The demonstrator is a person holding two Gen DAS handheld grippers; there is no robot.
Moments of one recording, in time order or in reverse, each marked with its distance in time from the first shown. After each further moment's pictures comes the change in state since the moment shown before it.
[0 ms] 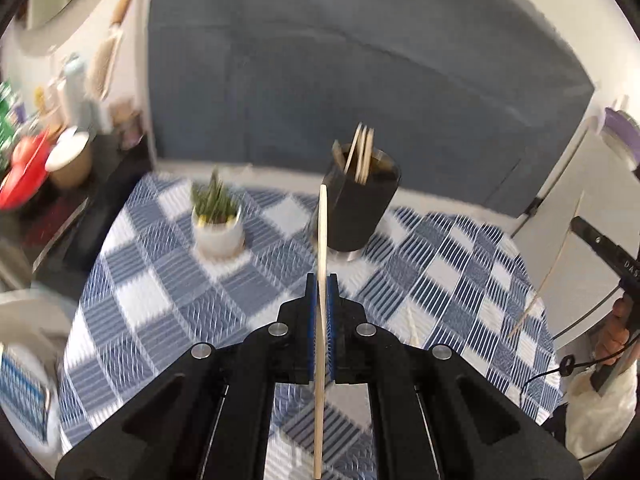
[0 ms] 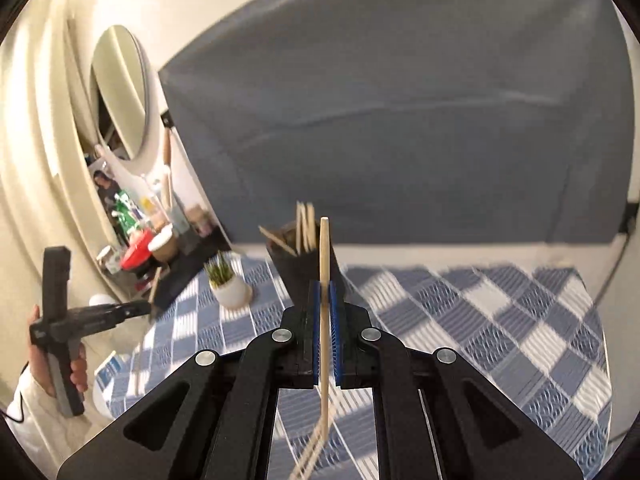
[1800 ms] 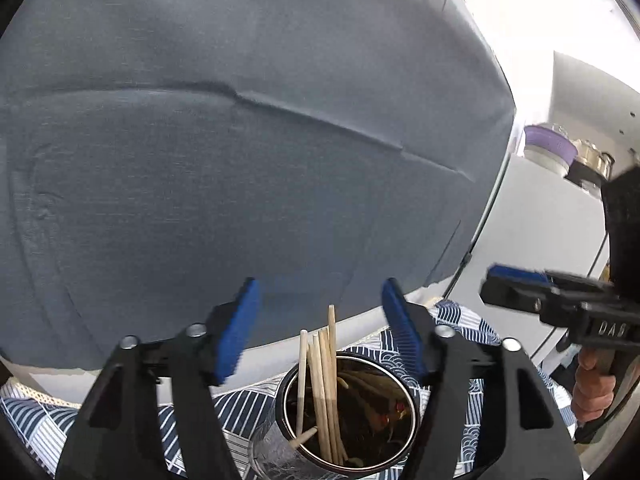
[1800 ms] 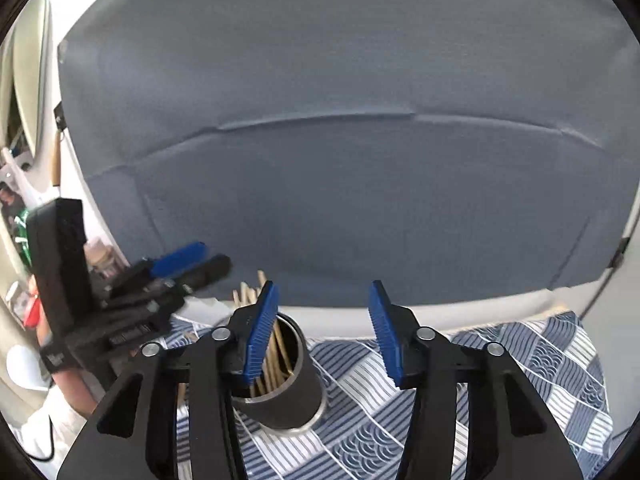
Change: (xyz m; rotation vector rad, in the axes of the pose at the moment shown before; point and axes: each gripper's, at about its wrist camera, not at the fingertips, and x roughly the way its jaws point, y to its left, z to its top) left arm 0.205 -0.005 0.156 0.220 -0.250 -0.468; right arm 0.199 0.036 0.069 0.017 0.035 -0.338
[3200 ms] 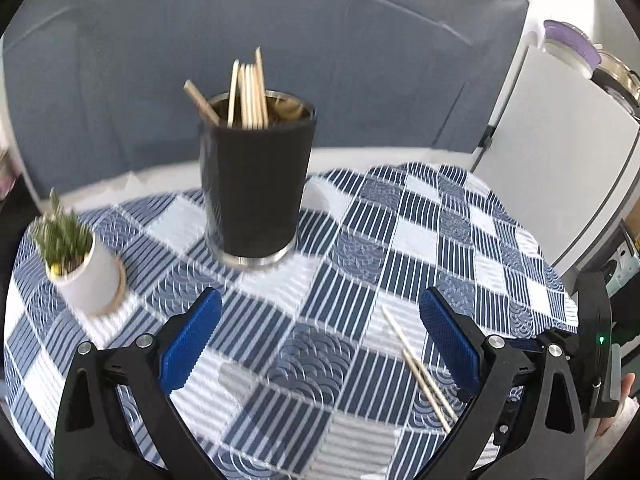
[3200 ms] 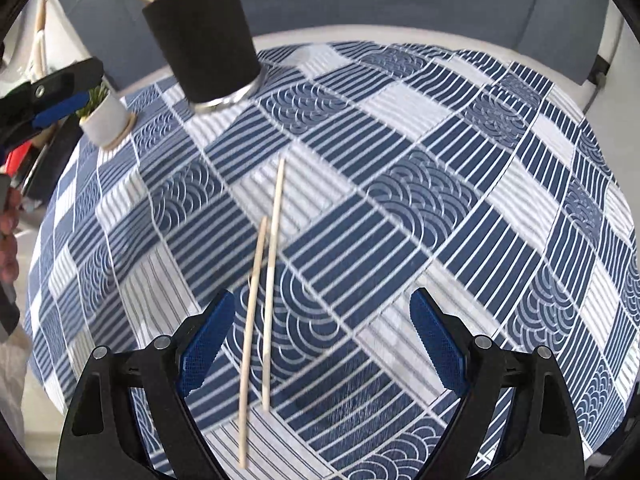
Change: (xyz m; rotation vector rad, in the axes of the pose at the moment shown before) left arm -0.073 -0.109 -0.159 -0.020 0.360 0.215; right arm -0.045 -0.065 -0.274 0.034 0.516 -0.008
